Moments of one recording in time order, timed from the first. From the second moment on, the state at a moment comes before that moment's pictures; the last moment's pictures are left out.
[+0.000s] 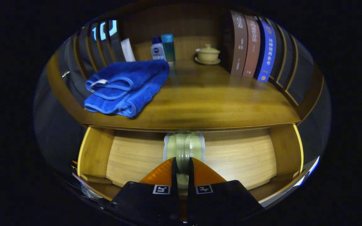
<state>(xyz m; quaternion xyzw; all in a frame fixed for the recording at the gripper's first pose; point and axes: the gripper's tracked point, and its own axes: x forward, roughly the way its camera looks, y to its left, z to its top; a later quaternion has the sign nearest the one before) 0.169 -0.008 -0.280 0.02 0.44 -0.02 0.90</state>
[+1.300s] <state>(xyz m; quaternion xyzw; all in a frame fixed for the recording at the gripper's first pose) 0.327 -0.036 -0.221 0.07 0.35 -0.04 0.93</state>
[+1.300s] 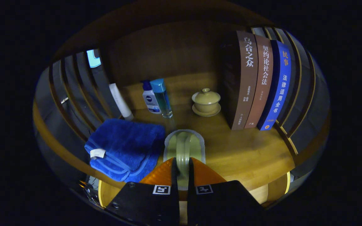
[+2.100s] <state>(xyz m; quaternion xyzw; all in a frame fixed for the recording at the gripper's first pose) 0.240 -0.029 -0.156 0.08 0.27 -0.03 0.96</state>
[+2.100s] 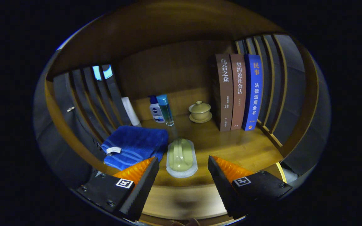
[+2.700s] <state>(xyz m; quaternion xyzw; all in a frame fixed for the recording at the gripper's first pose) 0.070 -0.005 -0.121 0.03 0.09 -0.02 1.00</state>
